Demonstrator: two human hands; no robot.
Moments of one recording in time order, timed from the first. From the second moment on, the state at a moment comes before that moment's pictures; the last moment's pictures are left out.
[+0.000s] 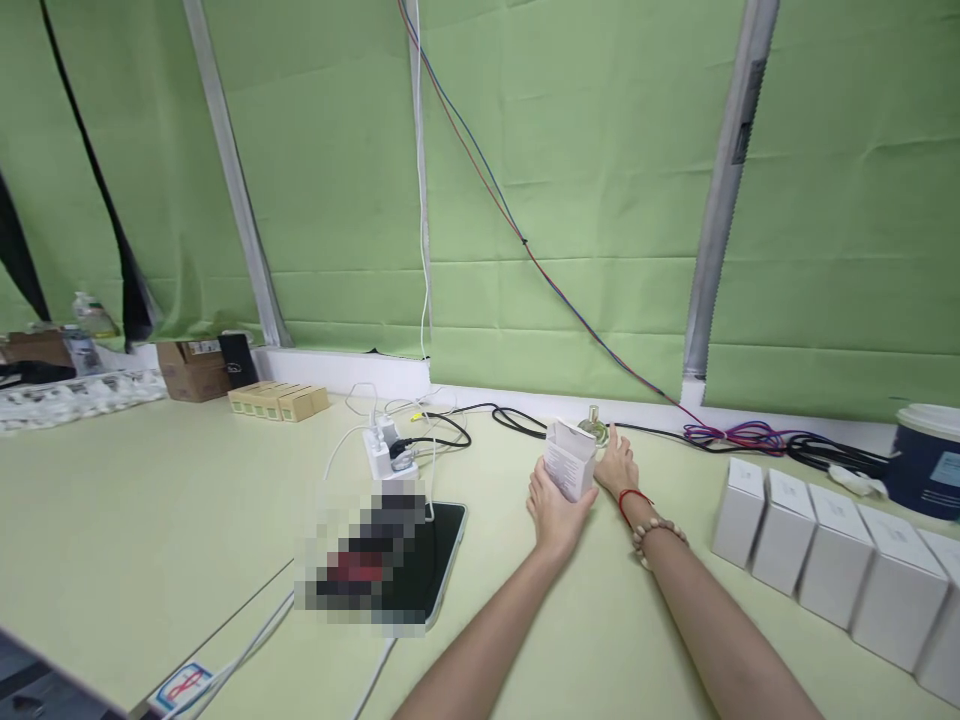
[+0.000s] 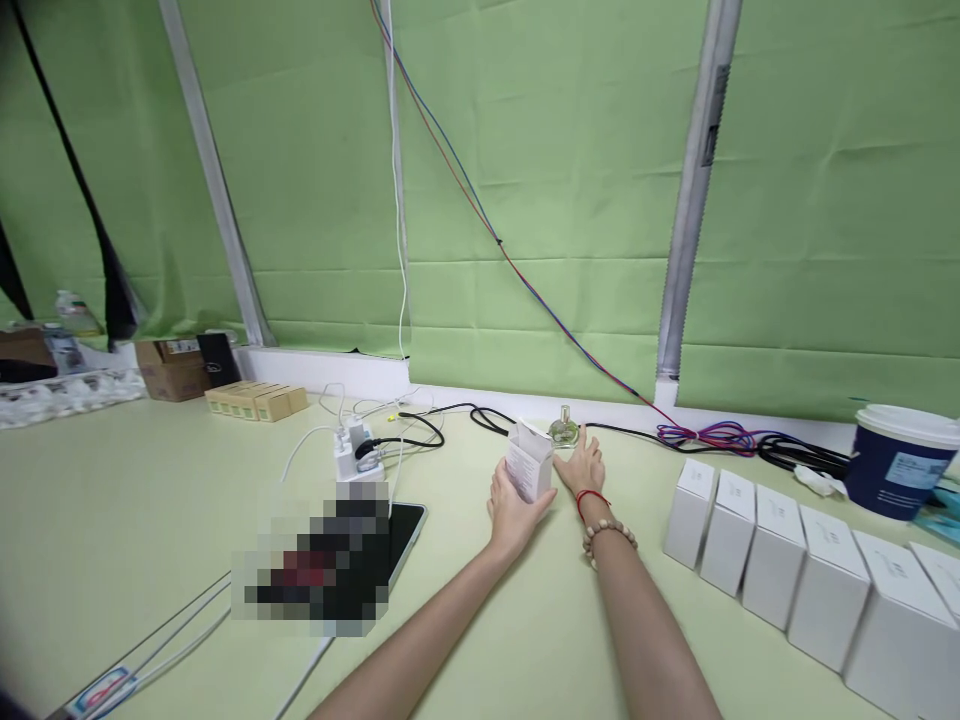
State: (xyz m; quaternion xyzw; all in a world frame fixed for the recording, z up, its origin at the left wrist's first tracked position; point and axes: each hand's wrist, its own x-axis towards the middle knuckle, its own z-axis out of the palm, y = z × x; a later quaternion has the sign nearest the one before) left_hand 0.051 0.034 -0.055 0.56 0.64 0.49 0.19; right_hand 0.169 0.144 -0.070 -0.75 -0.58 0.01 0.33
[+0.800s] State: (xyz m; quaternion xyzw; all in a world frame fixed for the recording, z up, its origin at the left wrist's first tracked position) left_hand 0.051 0.037 -0.056 0.58 0.62 0.49 0.20; right_hand 0.172 0.131 -0.060 -0.67 -0.66 0.01 0.34
